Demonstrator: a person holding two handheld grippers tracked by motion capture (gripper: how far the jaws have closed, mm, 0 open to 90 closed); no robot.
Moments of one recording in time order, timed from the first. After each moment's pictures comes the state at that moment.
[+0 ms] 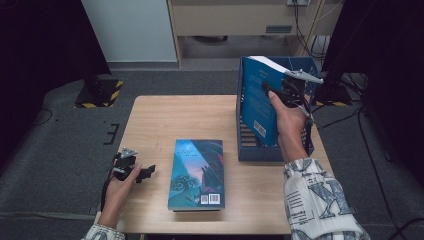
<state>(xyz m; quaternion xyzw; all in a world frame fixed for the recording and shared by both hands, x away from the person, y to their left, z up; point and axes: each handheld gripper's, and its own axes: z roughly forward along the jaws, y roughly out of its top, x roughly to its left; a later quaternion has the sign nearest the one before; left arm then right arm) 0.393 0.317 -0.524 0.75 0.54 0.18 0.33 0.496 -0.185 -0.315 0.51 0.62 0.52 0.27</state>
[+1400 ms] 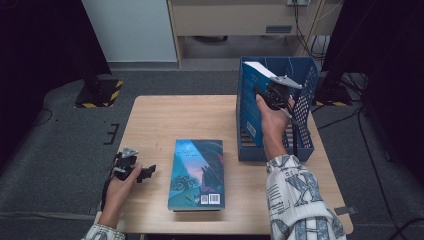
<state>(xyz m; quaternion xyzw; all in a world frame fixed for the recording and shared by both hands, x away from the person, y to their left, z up) 0.394 0.315 -0.524 0.76 0.53 0.19 0.33 0.524 -0.157 -0.356 0.53 0.61 0.50 0.30</state>
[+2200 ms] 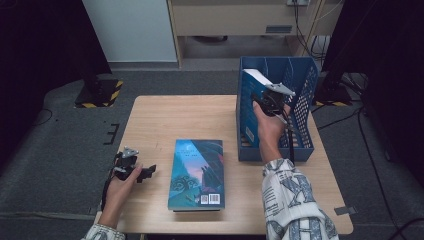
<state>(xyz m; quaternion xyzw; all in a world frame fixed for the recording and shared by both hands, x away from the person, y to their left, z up) 0.394 0.314 -0.523 0.76 0.53 0.19 0.33 0.525 -0.151 -0.384 0.54 0.62 0.48 0.31</state>
